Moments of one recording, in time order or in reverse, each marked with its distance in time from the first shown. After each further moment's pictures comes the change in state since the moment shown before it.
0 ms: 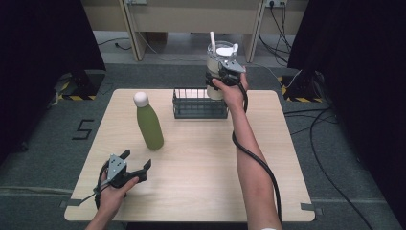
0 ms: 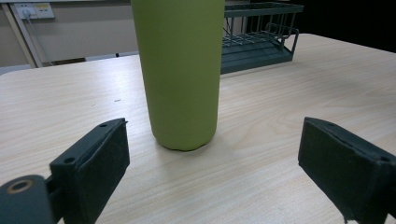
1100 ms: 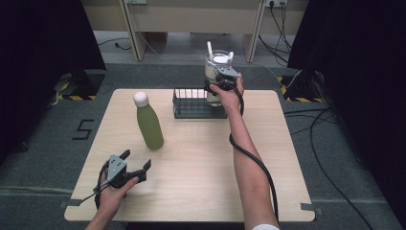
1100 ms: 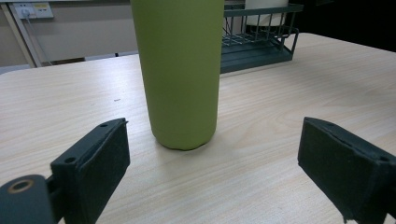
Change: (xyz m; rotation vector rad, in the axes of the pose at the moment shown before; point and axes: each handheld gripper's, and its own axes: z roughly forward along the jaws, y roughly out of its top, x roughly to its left) left arm 0.001 0.000 0.000 0.002 -0.002 0.000; right arm -0.001 -0.032 0.025 0.093 -0.018 -0.002
